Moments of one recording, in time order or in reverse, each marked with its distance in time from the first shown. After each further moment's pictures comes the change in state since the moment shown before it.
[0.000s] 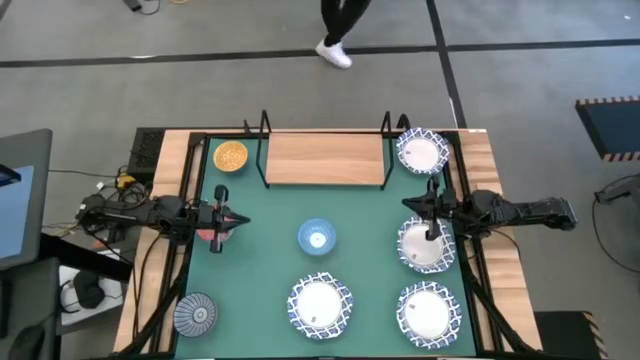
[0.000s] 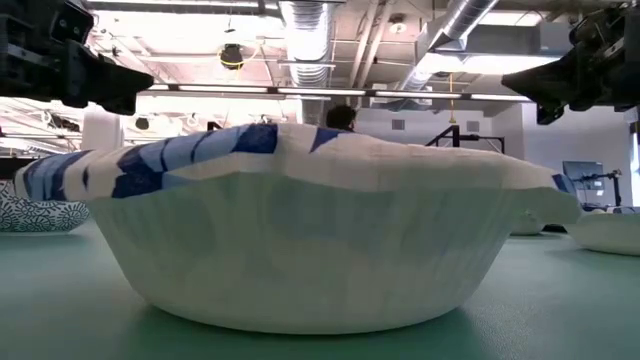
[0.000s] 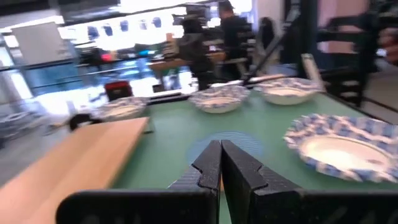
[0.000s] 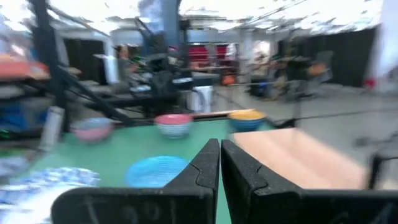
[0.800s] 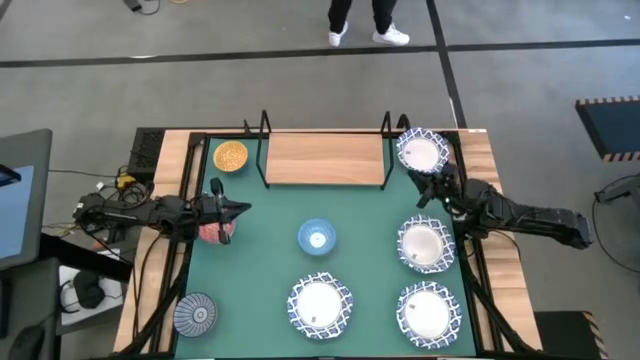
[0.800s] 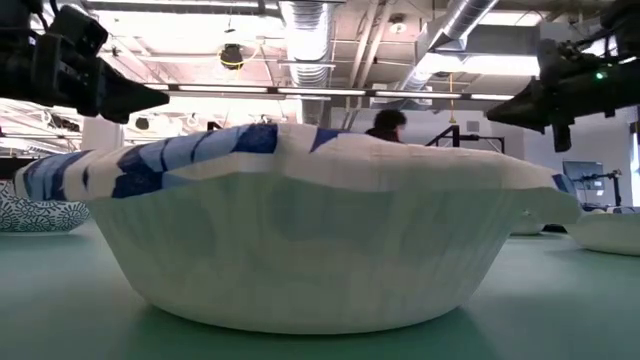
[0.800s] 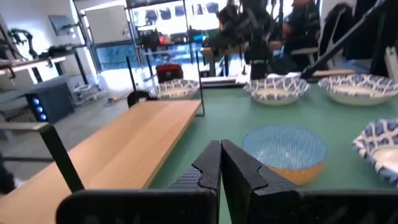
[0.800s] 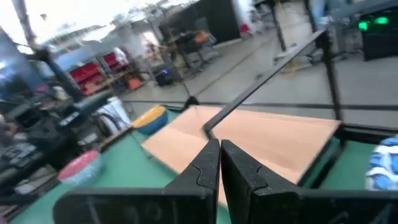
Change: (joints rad) left arm 0.002 0.061 0.000 0.019 -0.231 -0.016; right arm -0.282 0.192 0.124 -0.104 0.209 0.495
